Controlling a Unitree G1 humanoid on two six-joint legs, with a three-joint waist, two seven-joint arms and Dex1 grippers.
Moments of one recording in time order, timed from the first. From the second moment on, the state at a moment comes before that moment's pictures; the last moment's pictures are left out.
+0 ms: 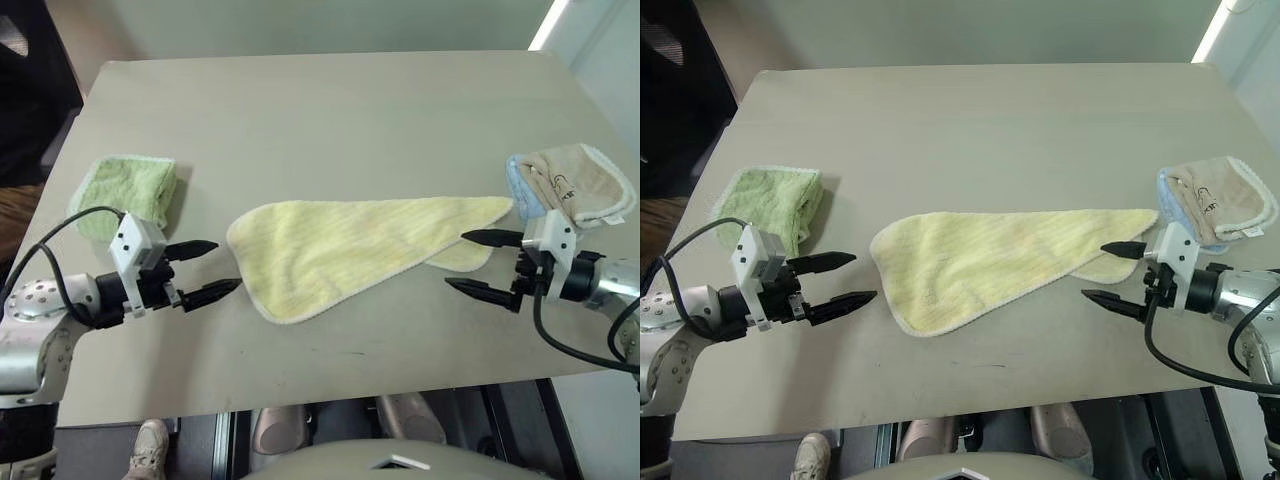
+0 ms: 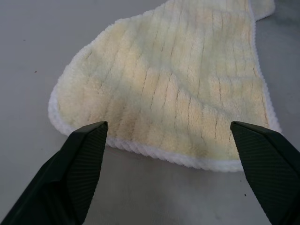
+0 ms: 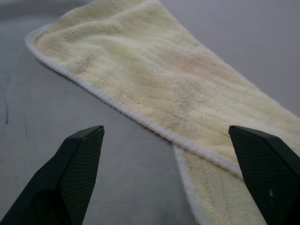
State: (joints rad) left arm 0.04 0.88 0.32 -0.20 -0.57 0.48 -1.07; right arm -0.06 -0.86 -0.18 -0.29 0.49 0.38 1.07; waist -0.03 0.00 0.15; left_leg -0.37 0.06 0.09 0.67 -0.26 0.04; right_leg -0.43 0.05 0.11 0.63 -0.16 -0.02
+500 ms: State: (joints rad) left arm 0.03 0.85 0.30 -0.27 -0.54 0.45 -1.01; right arm -0.09 -0.81 -0.15 -0.26 0.44 0.32 1.05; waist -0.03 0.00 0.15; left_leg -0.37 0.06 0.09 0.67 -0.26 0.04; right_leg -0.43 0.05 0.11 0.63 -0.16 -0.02
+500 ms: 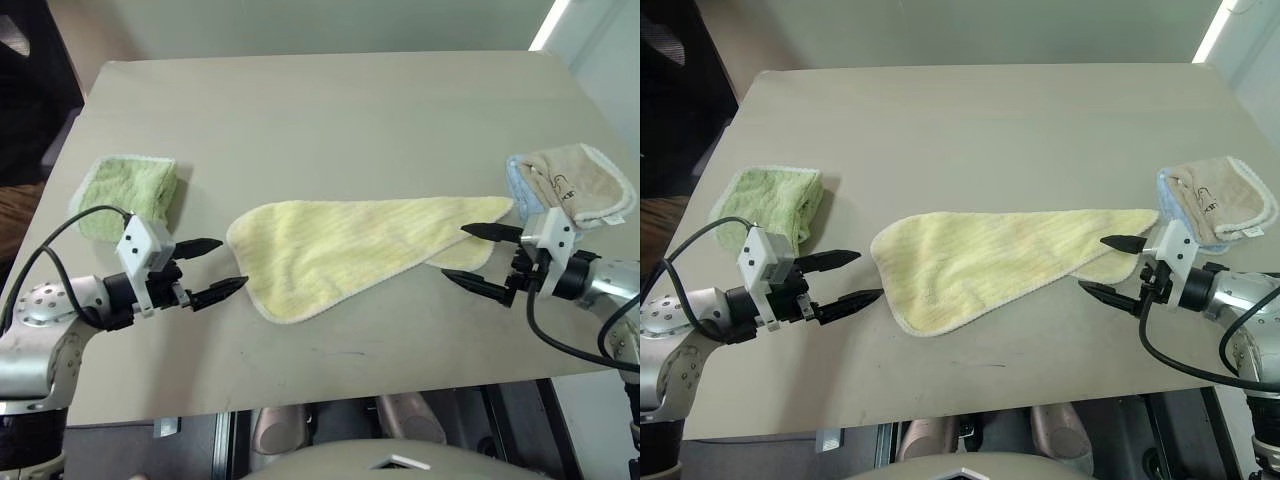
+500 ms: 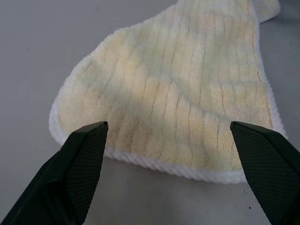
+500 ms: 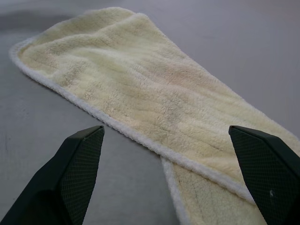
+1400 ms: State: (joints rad) left arm 0.02 0.81 0.22 -0.28 -0.49 0.38 -1.00; right arm -0.05 -0.81 -0.18 -0.25 0.43 0.31 1.03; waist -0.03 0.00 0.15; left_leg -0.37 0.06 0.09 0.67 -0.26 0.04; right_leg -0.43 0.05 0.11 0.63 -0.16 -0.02
